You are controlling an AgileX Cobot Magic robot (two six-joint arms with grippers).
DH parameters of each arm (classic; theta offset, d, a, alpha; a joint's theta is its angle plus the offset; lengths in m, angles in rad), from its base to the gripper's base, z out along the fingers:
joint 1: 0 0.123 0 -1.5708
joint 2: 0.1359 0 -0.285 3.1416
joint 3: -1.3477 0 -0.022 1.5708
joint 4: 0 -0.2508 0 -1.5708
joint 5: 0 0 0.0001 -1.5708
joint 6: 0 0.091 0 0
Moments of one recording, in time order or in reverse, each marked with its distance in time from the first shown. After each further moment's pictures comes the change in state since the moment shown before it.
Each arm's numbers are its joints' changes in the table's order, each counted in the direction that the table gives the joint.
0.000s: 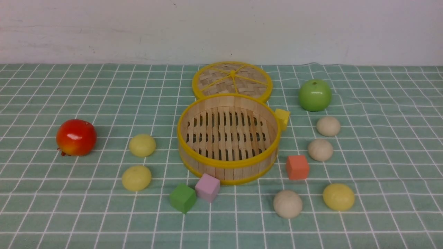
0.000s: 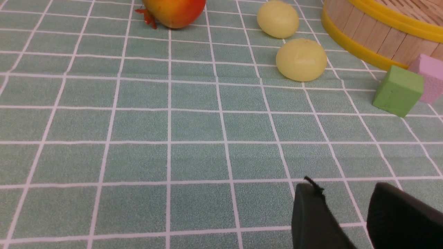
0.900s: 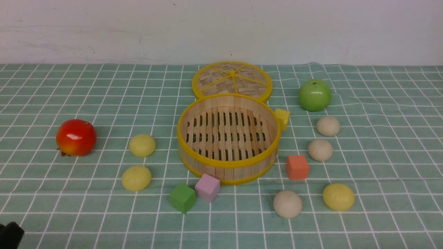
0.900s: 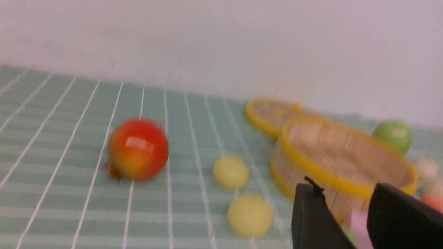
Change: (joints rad) right arm 0.000 0.000 0.000 0.000 0.000 0.000; left arm 0.000 0.000 -0.001 0.046 0.450 -0.033
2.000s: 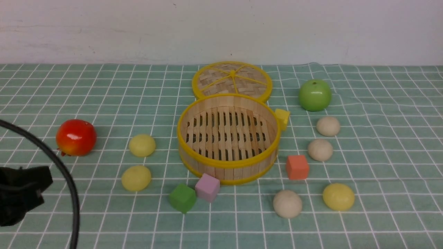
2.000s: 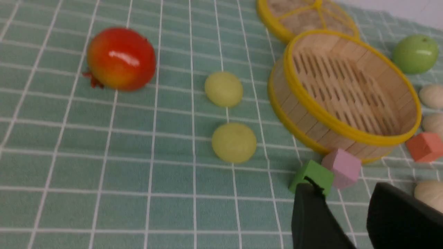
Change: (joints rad) right arm 0.000 0.000 0.000 0.000 0.000 0.000; left arm 0.000 0.689 0.583 0.145 -0.506 0.022
